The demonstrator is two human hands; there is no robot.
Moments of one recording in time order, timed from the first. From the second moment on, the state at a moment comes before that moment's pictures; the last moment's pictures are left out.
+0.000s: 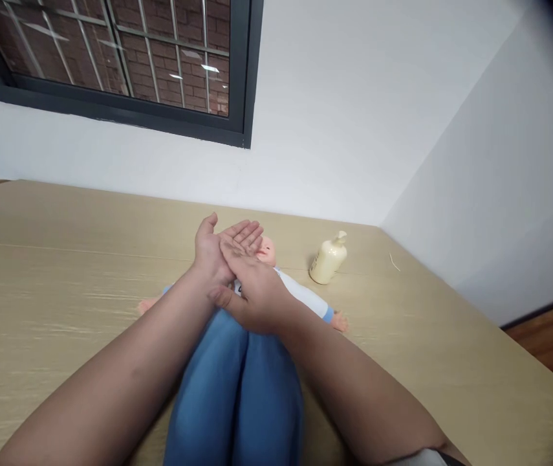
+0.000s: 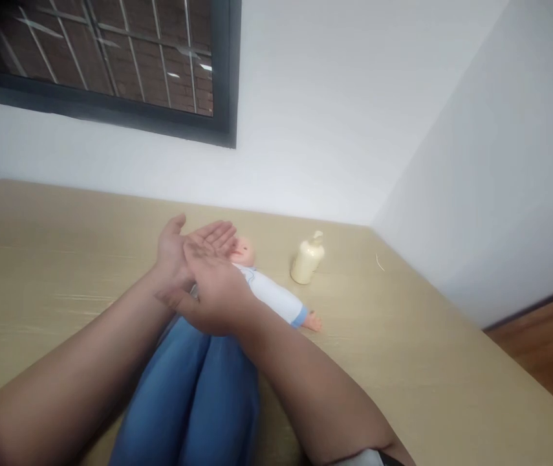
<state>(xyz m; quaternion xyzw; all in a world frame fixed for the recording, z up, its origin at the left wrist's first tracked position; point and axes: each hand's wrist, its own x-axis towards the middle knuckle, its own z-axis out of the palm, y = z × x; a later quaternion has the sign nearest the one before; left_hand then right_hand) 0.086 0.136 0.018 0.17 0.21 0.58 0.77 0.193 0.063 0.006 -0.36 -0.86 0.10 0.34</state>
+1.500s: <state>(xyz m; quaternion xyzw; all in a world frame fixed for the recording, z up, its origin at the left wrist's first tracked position) 0.085 0.142 0.008 0.20 0.20 0.59 0.76 0.193 0.057 0.012 -0.36 -0.86 0.15 0.33</state>
